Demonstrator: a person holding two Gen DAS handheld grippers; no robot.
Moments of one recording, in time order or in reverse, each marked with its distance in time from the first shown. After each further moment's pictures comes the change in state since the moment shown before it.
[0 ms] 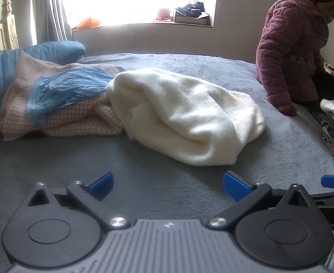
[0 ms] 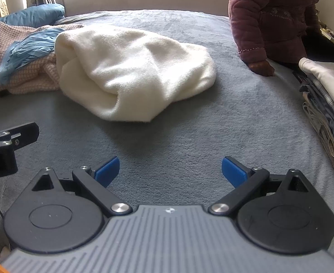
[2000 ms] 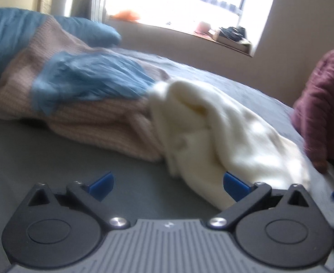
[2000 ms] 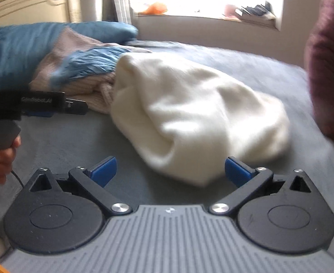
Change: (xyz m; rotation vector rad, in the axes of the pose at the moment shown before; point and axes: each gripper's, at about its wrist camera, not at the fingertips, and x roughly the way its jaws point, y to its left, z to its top) left arm 0.115 0.112 0.031 -0.268 -0.089 0.031; right arm 0.063 0.022 0.055 -0.285 -0.271 0.356
